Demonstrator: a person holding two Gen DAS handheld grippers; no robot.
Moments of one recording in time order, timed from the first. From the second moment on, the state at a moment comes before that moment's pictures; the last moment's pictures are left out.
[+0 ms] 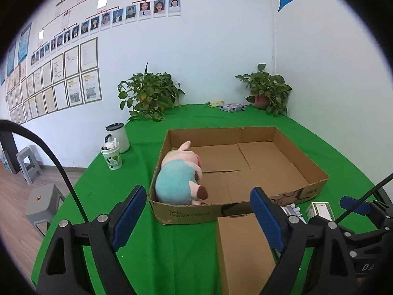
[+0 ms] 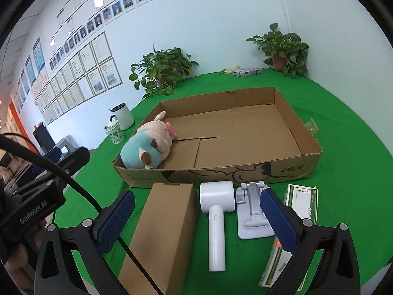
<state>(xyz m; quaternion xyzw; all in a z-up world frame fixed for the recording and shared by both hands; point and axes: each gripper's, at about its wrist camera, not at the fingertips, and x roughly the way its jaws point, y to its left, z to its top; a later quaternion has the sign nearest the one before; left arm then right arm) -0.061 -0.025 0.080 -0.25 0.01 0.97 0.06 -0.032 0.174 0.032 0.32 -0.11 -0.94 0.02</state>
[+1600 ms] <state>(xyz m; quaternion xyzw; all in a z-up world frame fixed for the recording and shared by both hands) -0.059 -0.039 -0.062 -0.50 -0.20 0.79 0.30 0.031 0.153 -0.063 0.49 -0.12 -0.83 0.24</state>
